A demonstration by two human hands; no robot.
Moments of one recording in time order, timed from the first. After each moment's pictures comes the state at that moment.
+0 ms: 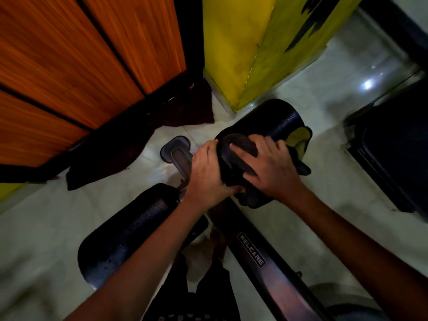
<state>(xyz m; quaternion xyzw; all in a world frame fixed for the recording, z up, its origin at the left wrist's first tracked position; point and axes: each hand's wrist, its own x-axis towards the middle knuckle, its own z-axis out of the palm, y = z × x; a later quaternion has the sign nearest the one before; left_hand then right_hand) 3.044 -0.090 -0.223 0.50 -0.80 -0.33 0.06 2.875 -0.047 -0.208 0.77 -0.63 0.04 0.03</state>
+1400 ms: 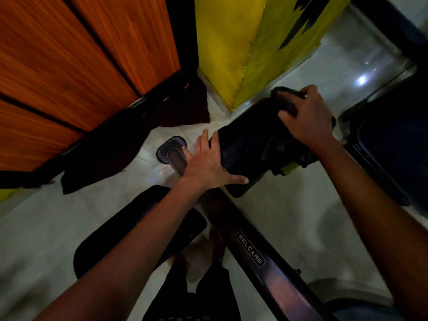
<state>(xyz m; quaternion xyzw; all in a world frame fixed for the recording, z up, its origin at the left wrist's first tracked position) 3.027 -0.122 -0.205 0.48 -0.80 -0.35 -0.10 2.793 -0.102 -0.186 0.54 -0.83 0.08 -0.08</state>
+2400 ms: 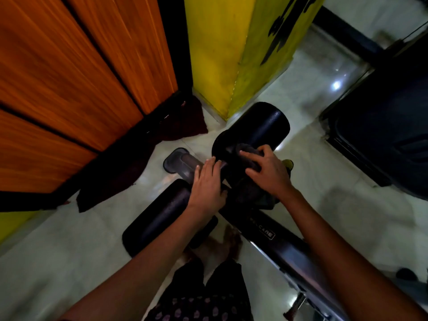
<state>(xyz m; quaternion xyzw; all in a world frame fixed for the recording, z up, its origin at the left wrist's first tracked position) 3.100 -0.058 -0.180 0.41 -0.87 -0.27 -0.05 2.926 -0.002 -0.175 0.52 -0.81 0.16 -0.21</state>
